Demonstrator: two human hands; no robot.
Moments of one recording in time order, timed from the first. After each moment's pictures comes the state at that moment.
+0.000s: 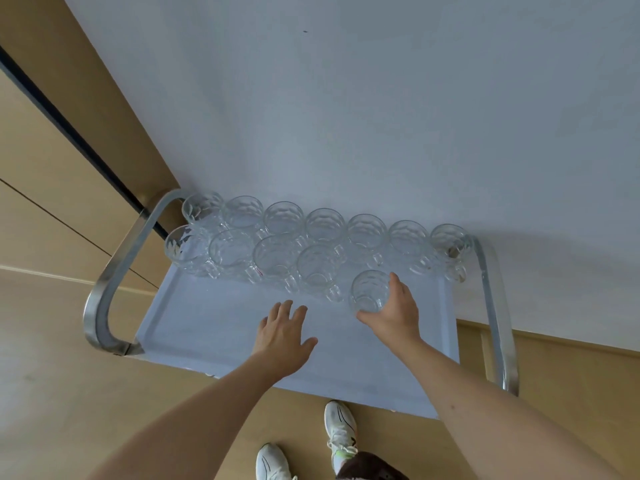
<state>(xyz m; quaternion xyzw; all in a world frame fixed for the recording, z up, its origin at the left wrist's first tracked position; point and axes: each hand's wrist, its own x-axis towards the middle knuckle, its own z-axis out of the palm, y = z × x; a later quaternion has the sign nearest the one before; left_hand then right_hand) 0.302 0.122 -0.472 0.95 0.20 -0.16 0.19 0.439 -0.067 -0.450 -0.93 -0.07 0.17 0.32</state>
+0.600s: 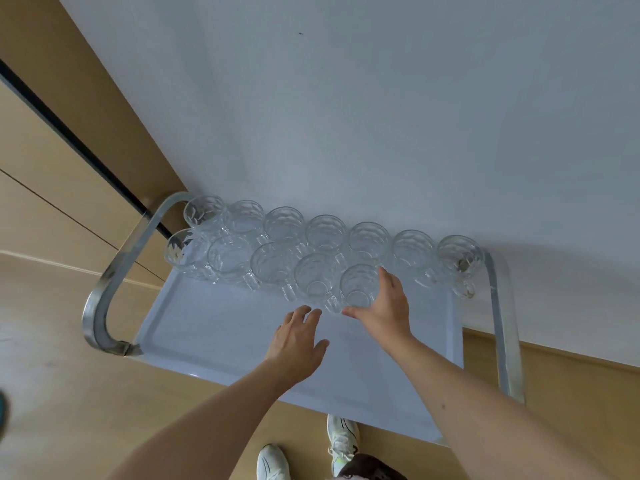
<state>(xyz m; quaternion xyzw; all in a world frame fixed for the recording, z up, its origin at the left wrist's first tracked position) 0.329 0.095 -0.469 0.94 0.20 -0.13 0.24 0.470 -0.046 -0.450 -0.91 -0.12 0.18 0.35</state>
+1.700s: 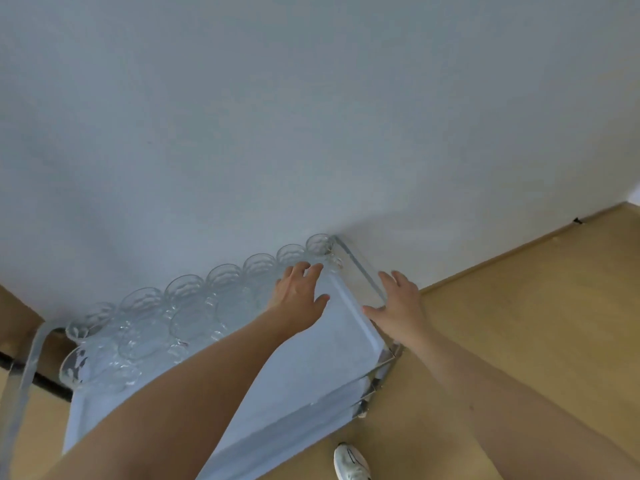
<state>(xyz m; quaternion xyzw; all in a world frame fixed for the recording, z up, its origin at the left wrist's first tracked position) 0.373 0.029 -0.320 0.97 -0.17 -0.01 0.19 0.329 -0.196 -0.329 -0.97 0.07 0.03 0.22</state>
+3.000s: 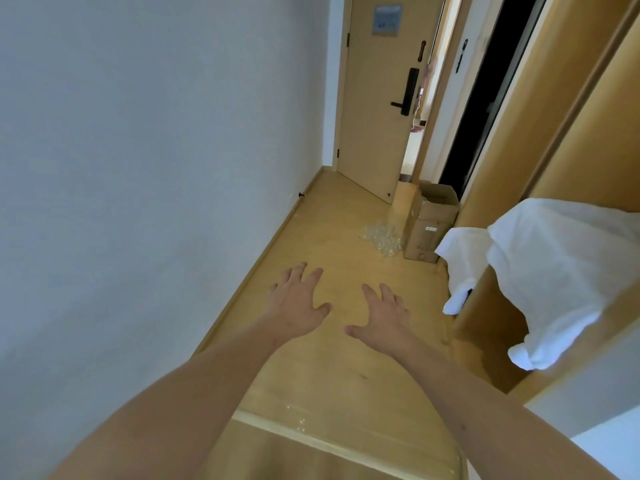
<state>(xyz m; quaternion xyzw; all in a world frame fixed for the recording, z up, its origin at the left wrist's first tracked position) 0.299 -0.648 -0.273 0.82 -0.55 -0.06 0.14 0.124 -0.743 -0.286 -0.86 0.48 0.01 0.15</state>
